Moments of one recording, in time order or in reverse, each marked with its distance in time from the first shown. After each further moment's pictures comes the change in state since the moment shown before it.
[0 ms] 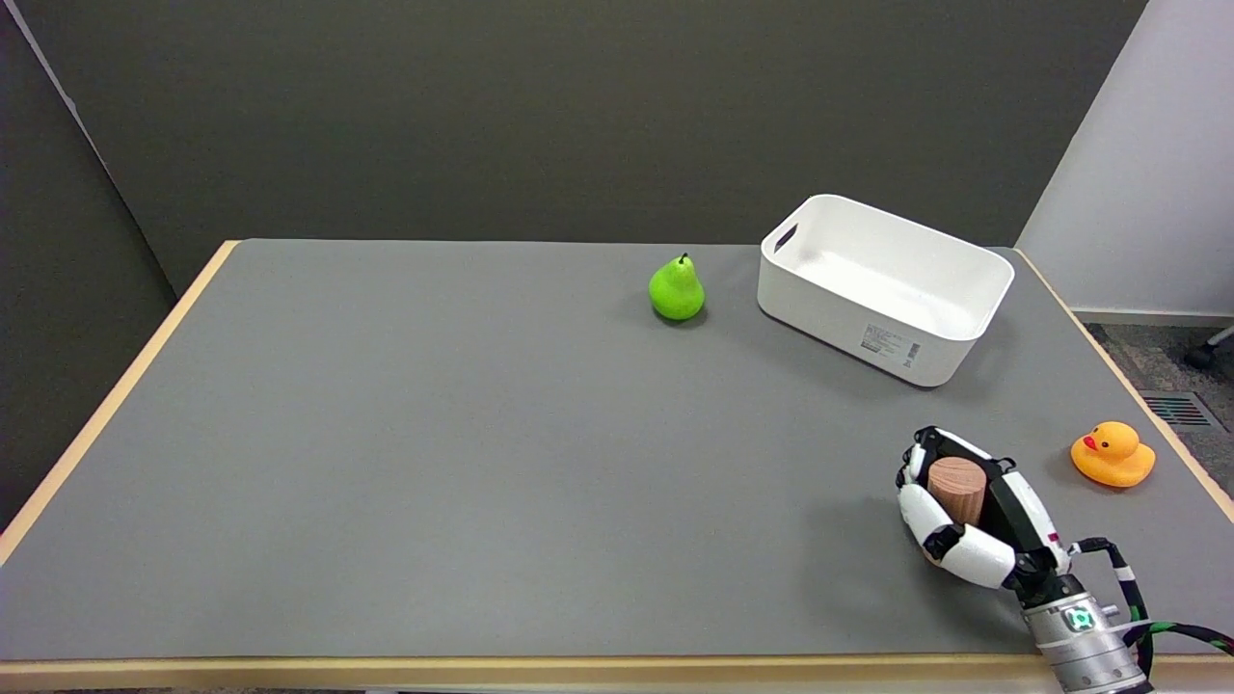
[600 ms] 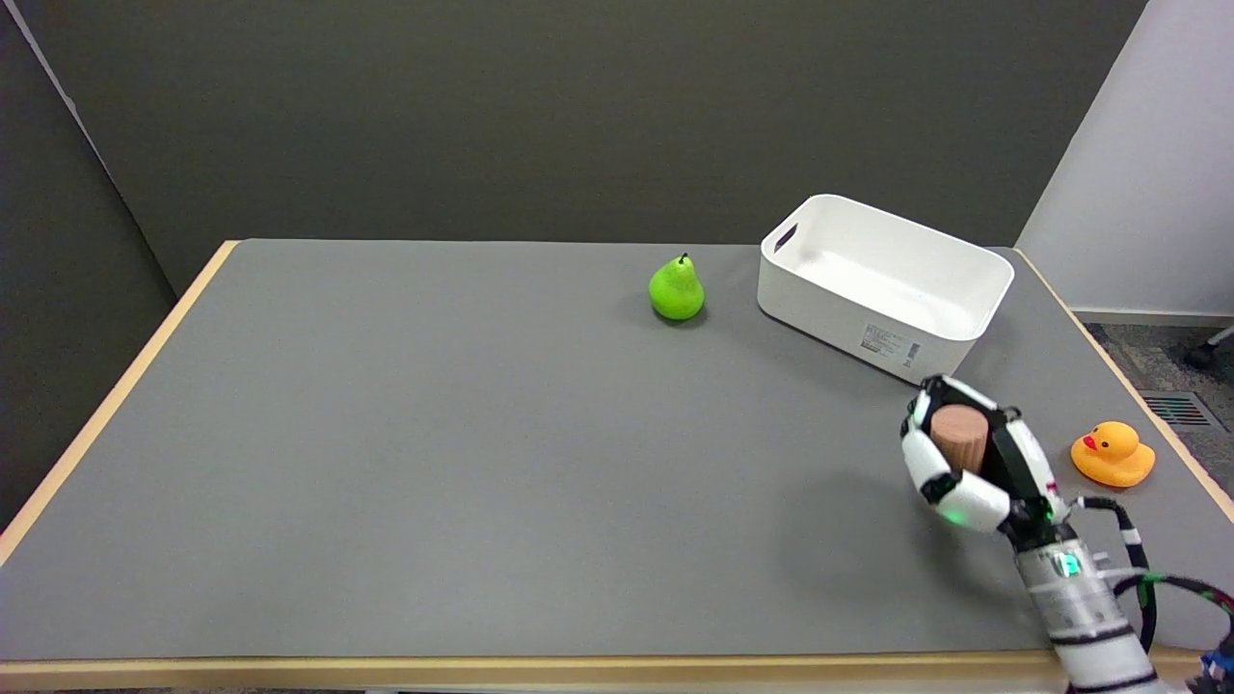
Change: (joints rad) arm 0.082 0.020 0.041 0.022 0.016 -0.028 -0.049
